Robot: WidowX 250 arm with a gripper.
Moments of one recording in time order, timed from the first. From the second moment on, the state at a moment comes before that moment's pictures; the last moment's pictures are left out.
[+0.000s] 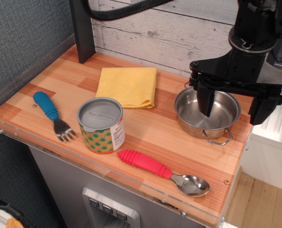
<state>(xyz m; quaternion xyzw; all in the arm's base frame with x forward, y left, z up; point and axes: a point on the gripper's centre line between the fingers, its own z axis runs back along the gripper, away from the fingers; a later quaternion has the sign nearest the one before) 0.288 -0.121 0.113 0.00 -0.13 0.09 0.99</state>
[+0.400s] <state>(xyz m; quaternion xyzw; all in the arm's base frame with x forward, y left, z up) 0.286 -0.121 0.105 0.00 -0.11 0.09 0.99</state>
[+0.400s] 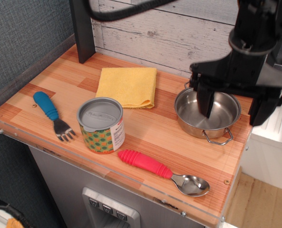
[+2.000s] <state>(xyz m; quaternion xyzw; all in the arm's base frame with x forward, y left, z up) 0.364 0.077 0.042 0.06 -0.04 0.12 0.99</state>
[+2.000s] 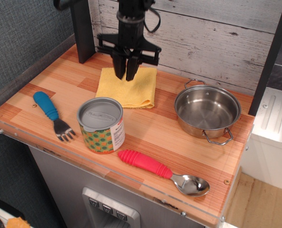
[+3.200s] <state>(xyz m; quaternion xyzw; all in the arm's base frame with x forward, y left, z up) 0.366 0.096 0.013 0.05 -0.02 -0.04 1.00</state>
